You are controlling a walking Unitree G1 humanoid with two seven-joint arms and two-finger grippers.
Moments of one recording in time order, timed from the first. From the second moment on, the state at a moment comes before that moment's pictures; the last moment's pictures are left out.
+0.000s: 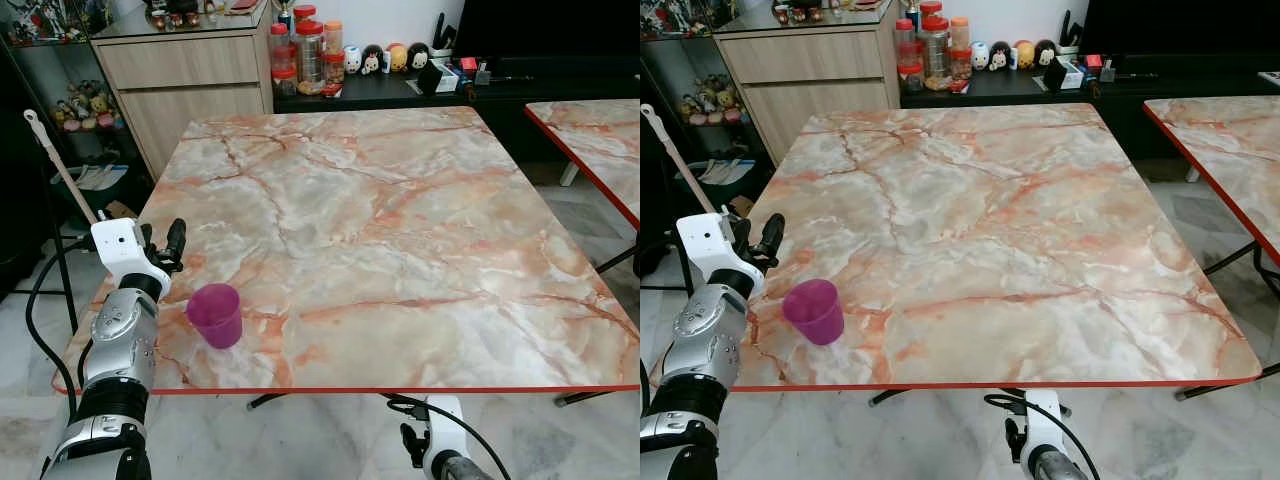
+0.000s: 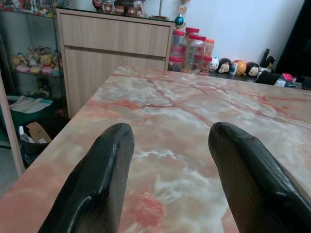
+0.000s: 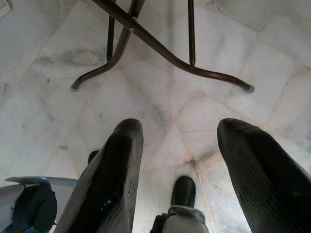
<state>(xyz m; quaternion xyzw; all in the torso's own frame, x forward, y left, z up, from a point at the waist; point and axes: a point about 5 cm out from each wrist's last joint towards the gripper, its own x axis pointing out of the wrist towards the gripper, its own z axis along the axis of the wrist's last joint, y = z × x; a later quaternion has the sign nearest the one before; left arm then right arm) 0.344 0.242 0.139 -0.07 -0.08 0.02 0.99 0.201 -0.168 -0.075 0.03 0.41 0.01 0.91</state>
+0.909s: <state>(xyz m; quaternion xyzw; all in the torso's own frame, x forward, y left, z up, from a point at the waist) 0.333 0.228 0.150 0.00 -0.07 -0.15 0.99 0.201 -0.166 -0.075 0.03 0.41 0.01 0.91</state>
